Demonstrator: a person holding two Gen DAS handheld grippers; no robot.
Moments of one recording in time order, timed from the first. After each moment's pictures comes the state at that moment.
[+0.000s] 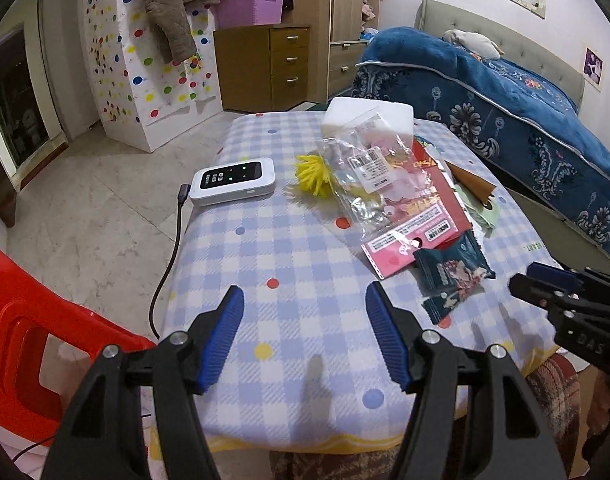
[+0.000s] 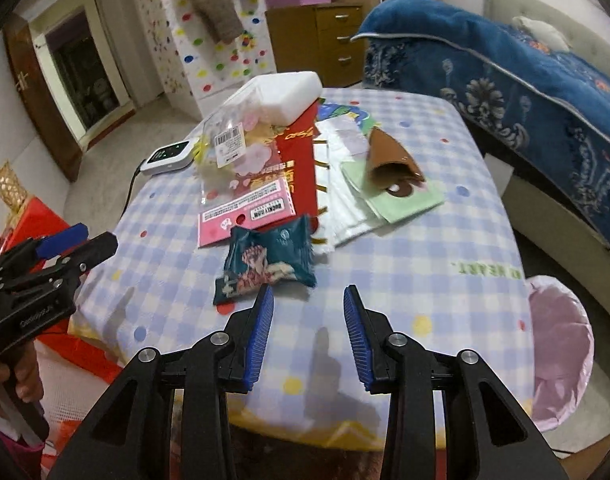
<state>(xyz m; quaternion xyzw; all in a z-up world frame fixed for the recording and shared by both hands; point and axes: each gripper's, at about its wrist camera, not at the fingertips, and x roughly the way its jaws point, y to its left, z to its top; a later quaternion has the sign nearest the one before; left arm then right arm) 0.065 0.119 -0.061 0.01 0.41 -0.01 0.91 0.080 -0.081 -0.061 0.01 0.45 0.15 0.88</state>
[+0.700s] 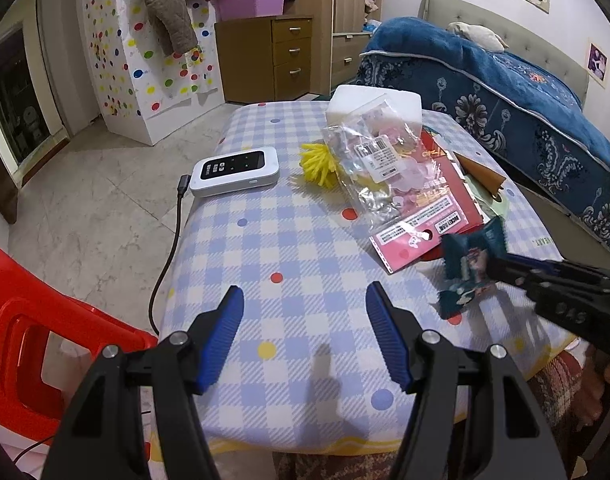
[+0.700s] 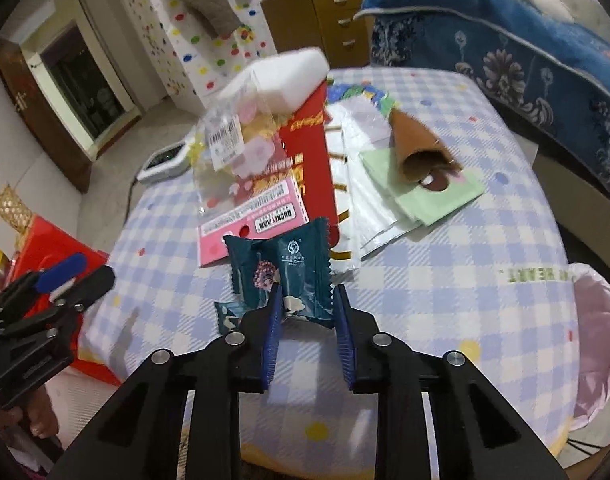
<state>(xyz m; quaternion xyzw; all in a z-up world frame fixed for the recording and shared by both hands) 0.069 0.119 -0.066 0.01 0.42 -0.01 0.91 0.101 -0.081 -0.074 0.05 0.47 0.17 0.87</state>
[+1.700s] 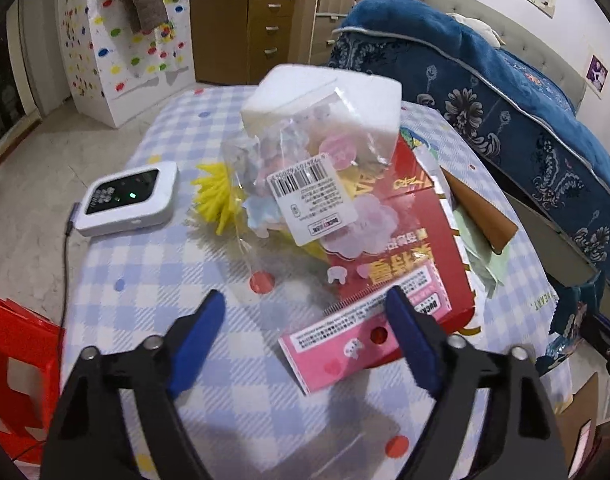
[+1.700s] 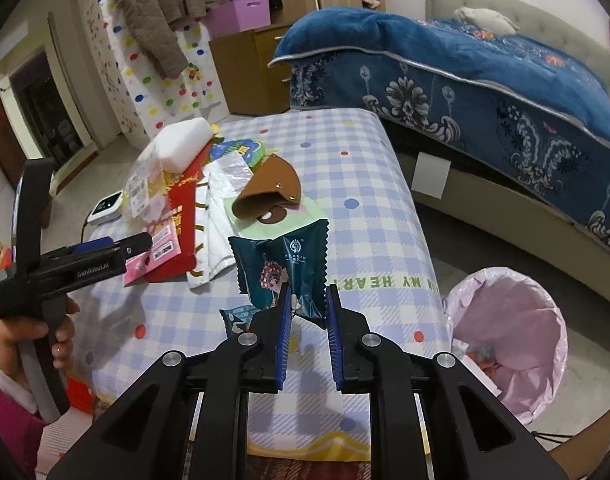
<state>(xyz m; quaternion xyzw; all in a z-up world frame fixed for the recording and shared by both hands) 0.165 0.069 -0.098 -0.04 0.46 -0.05 0.88 0.088 -0.175 -0.055 0.05 0.42 0.07 0.90</state>
